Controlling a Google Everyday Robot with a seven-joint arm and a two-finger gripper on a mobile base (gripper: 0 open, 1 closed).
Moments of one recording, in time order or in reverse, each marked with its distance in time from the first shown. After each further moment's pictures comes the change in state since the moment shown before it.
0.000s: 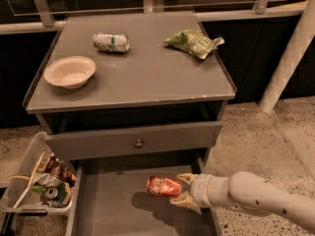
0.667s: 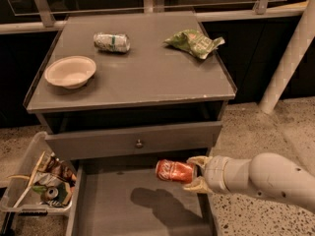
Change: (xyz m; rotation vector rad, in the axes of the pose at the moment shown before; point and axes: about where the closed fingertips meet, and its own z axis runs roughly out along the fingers) arm -0.057 -0.035 -0.094 0.075 0.064 -0.087
